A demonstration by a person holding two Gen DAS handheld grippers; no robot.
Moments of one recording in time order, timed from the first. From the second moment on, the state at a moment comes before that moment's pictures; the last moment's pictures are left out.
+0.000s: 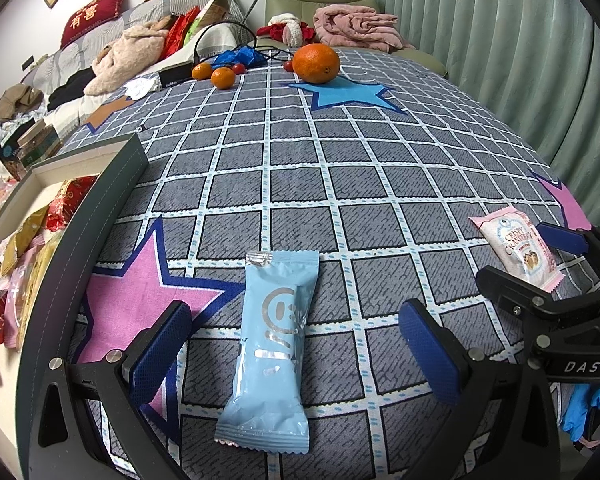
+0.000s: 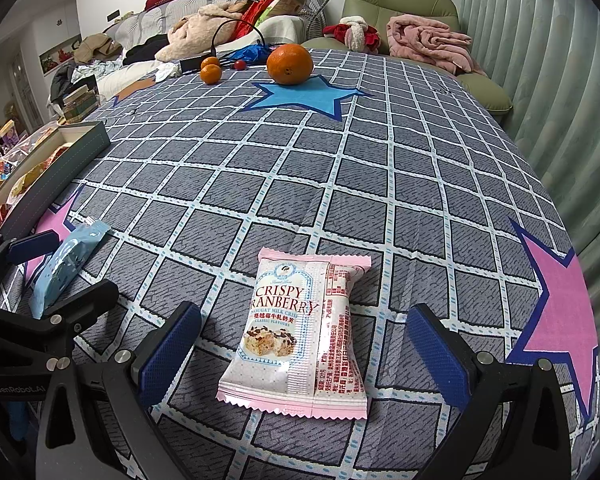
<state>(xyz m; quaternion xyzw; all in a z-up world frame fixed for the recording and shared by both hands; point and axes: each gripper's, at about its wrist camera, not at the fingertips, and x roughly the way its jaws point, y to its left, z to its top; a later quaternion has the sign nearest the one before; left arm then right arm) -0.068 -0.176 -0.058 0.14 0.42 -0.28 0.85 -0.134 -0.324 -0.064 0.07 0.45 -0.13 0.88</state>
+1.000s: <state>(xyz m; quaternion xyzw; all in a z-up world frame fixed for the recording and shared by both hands) -0.074 -0.171 -0.041 0.14 0.49 -0.32 0.80 -0.121 -0.314 -0.043 0.09 0.52 -0.07 0.85</state>
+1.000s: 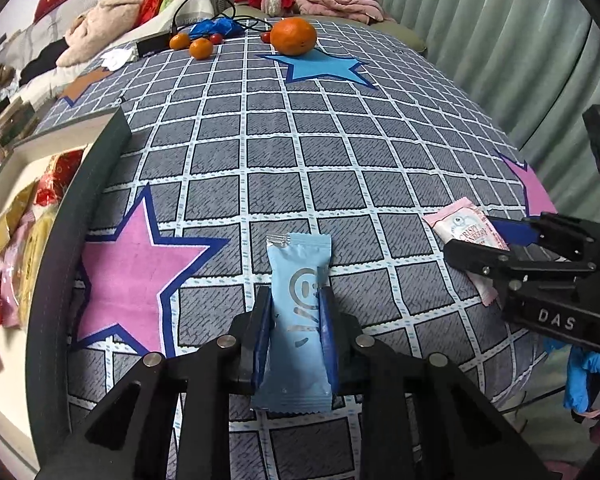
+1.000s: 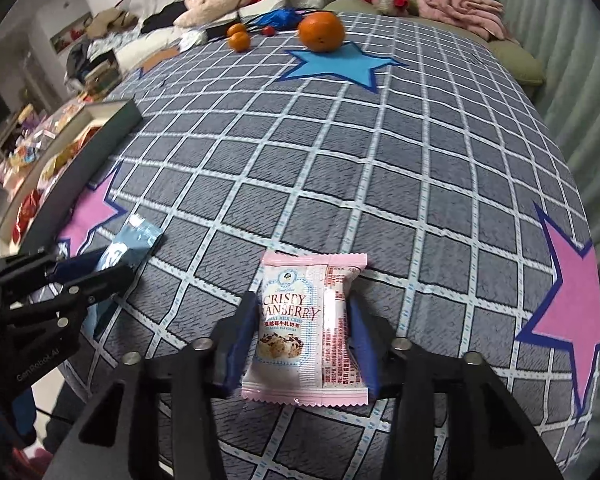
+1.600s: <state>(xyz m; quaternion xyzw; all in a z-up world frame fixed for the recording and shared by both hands) -0.071 -0.156 -0.008 0.11 0.45 -0.34 0.82 -0.118 -0.314 -0.026 0.12 0.51 -0.06 0.85</state>
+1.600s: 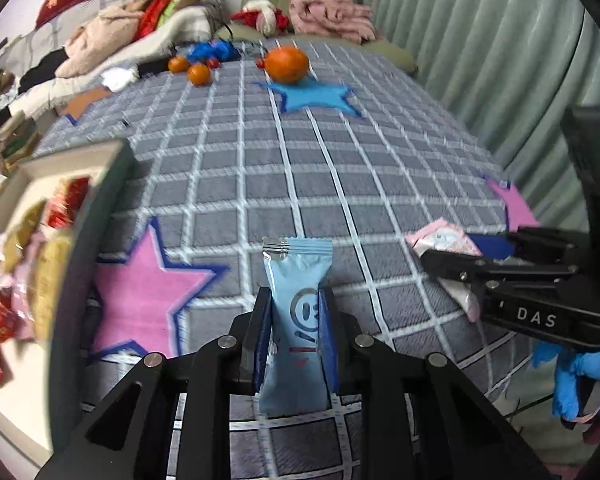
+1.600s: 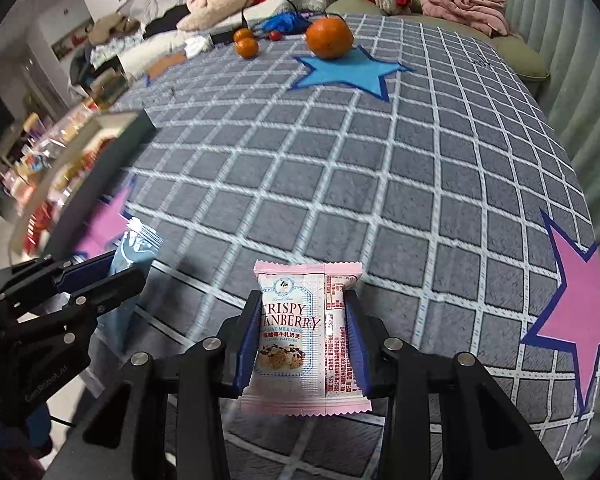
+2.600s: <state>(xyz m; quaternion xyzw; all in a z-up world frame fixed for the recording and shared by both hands) 0.023 0.048 0.020 -0.01 0.44 -0.15 0.88 0.060 -0.118 0.047 0.06 0.49 0.14 0.86</state>
